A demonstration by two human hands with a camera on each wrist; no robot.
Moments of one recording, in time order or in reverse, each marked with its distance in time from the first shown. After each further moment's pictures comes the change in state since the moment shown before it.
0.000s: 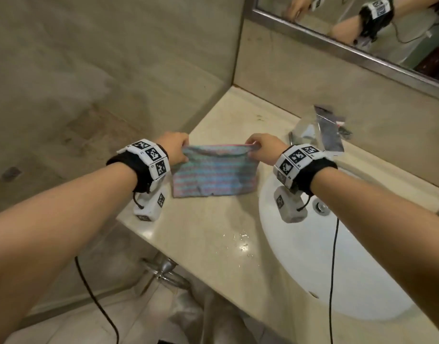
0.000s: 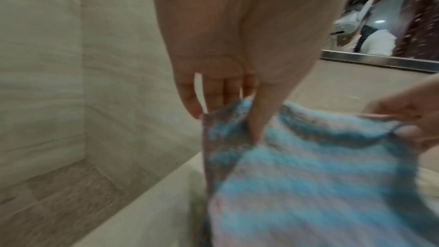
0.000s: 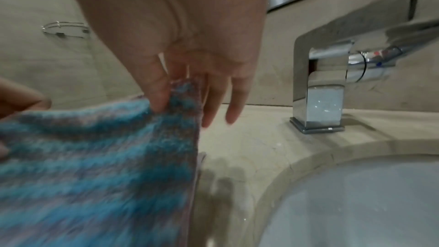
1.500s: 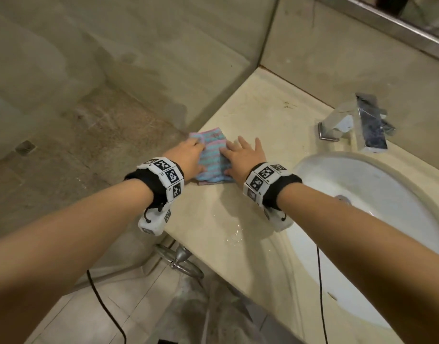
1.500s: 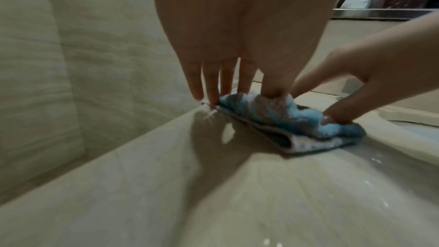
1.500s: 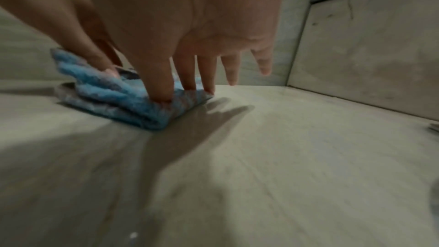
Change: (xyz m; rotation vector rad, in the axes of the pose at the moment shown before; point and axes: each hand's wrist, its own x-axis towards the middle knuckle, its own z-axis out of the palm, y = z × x) left_hand -0.009 -0.031 0.061 0.024 0.007 0.026; right_hand 0.018 -0.061 0.090 -0.508 -0.124 -0.204
